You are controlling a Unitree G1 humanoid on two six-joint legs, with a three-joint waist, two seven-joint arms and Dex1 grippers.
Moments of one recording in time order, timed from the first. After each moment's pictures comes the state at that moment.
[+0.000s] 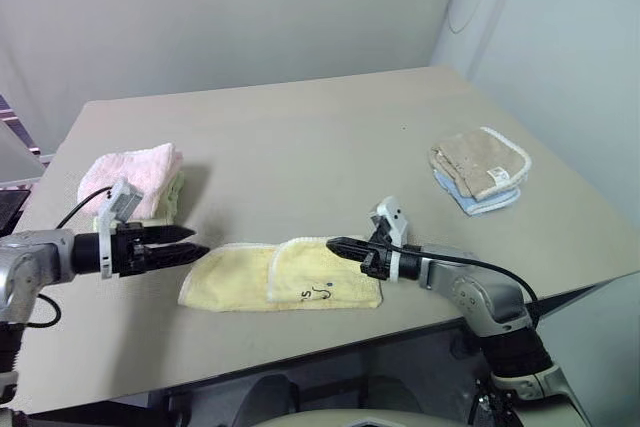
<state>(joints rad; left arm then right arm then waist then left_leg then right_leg) -0.14 1.00 0.23 0.03 -0.68 0.97 -1.21 -0.26 -0.33 0.16 -0.13 0.50 0.78 0.75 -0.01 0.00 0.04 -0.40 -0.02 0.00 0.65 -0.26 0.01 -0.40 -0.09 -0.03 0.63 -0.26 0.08</state>
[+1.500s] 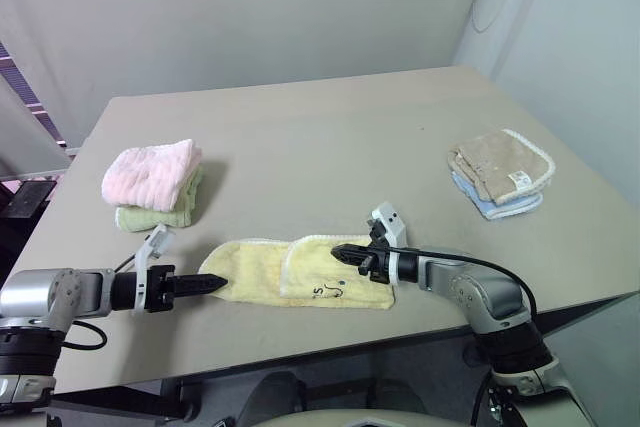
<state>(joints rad) -0.17 0.84 0.09 0.14 -0.70 1.21 -1.11 -0.28 -0.36 0.18 -0.13 0.48 0.87 0.69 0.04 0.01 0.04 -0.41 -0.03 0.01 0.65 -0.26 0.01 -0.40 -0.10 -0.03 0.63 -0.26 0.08</state>
